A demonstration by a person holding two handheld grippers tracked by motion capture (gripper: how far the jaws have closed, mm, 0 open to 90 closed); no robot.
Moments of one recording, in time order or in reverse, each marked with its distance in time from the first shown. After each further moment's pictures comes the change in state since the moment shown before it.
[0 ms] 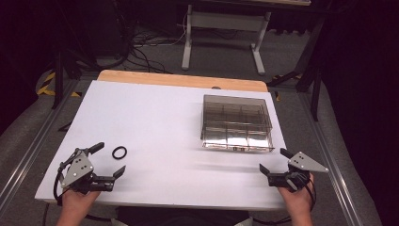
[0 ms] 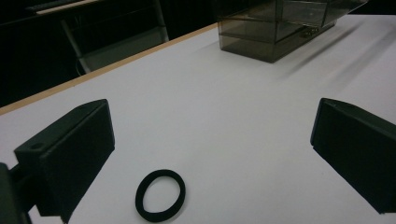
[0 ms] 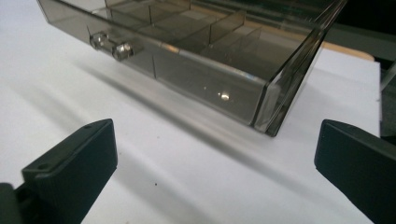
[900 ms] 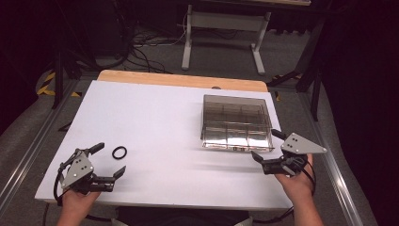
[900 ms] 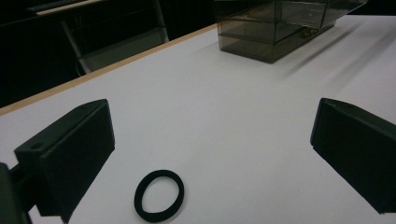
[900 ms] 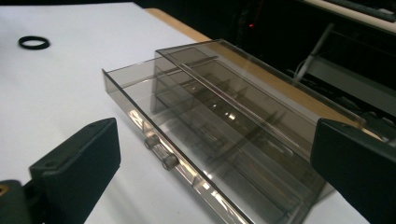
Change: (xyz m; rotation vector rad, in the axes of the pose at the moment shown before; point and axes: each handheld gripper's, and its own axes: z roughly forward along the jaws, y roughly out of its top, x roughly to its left) left arm 0.000 0.000 -0.001 -0.005 0.007 0.004; right arm 0.020 0.084 -0.005 -0.040 0.078 -0.181
